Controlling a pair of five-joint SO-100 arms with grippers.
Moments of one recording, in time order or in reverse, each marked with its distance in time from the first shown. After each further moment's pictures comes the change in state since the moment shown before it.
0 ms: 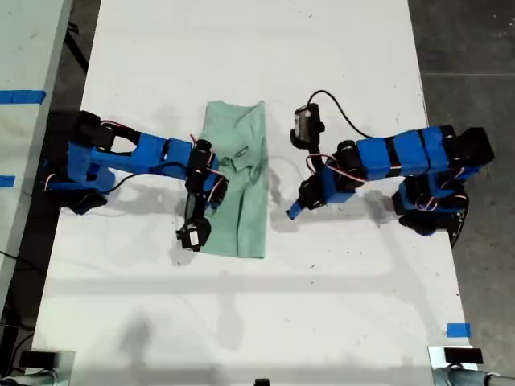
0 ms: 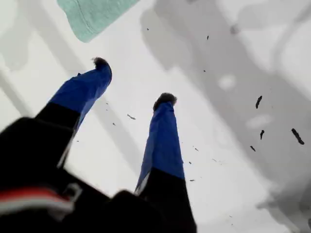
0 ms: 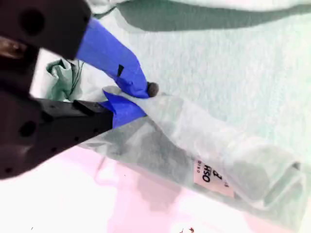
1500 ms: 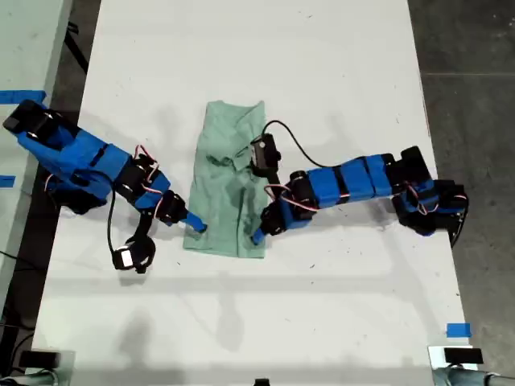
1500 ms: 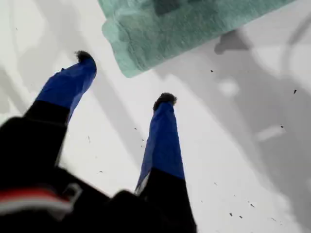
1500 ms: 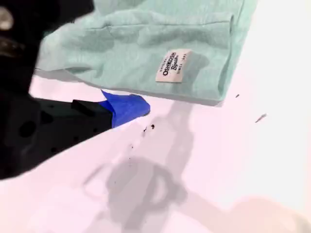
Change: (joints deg) arm 0 16.4 38.3 43.1 -13.1 -18.0; arm 1 -5.7 -40.3 -46.4 8.4 3.2
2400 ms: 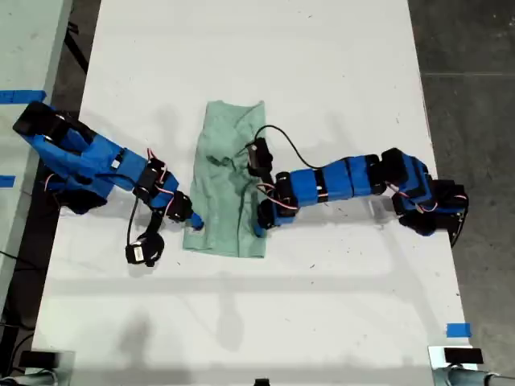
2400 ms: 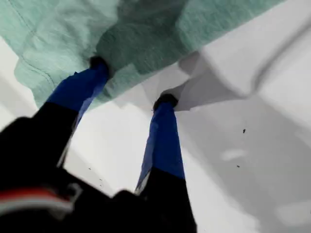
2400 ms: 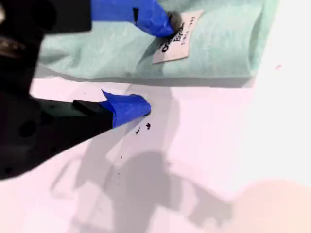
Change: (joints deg) arm 0 -5.6 -8.5 11.1 -18.1 10.0; arm 1 5.1 -11.6 -0.1 -4.5 -1.8
